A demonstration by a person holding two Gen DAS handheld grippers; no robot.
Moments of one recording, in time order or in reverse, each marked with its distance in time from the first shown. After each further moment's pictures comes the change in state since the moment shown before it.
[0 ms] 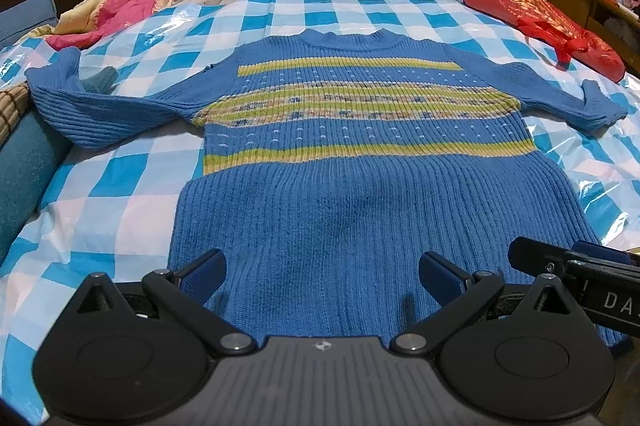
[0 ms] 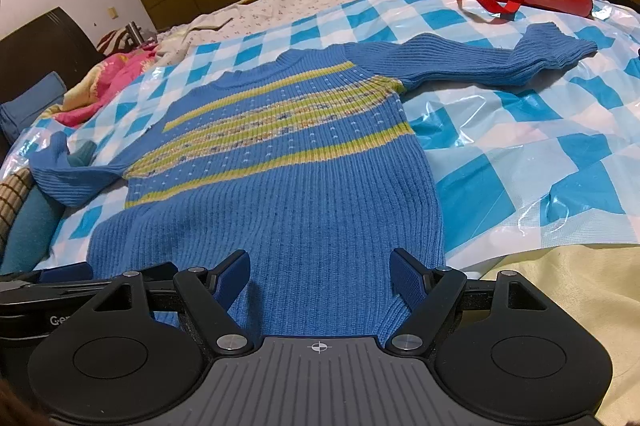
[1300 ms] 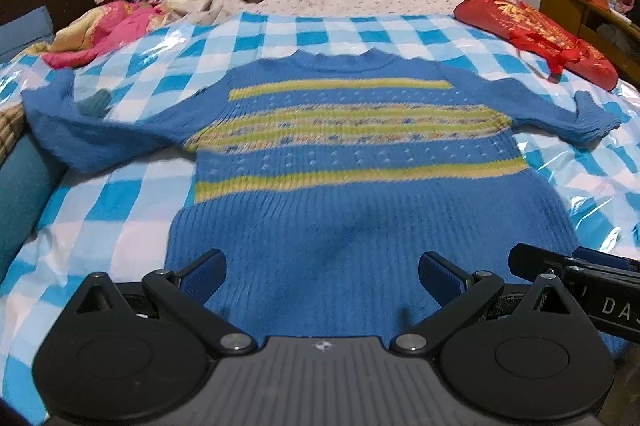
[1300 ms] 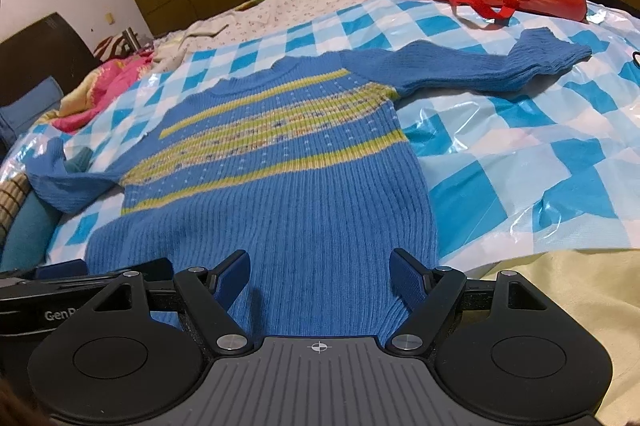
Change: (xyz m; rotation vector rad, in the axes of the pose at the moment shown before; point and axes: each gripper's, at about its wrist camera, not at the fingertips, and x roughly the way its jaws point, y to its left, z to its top) left arm -0.003 -0.010 0.013 0.020 -0.057 -0.016; right arm -0.003 -0.003 0.003 0.011 -0.025 -0.005
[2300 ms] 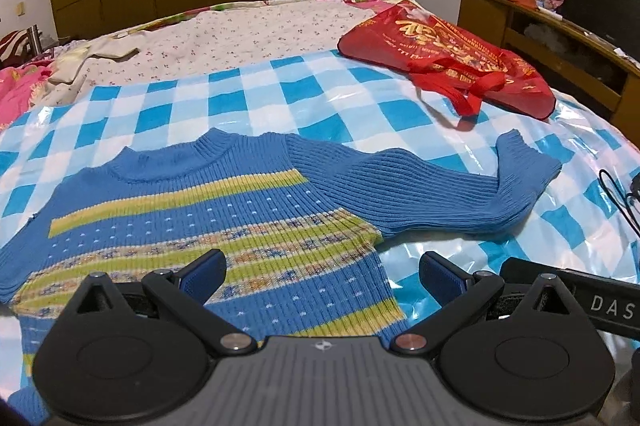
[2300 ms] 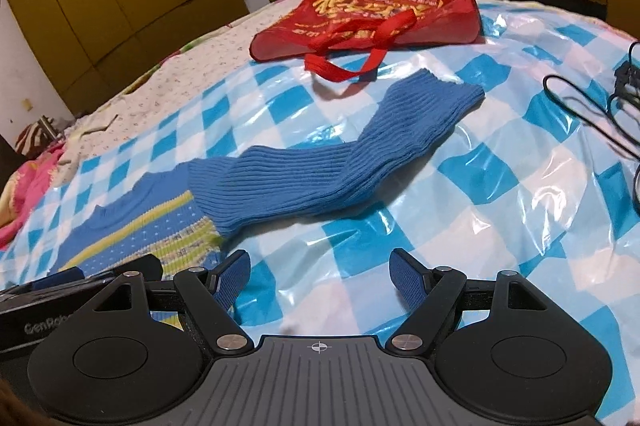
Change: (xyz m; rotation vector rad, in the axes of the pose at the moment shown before) left arm 0.072 -0.127 0.104 0.122 -0.061 -0.195; right arm 0.019 -0.127 0.096 0.215 -0.094 -0.160
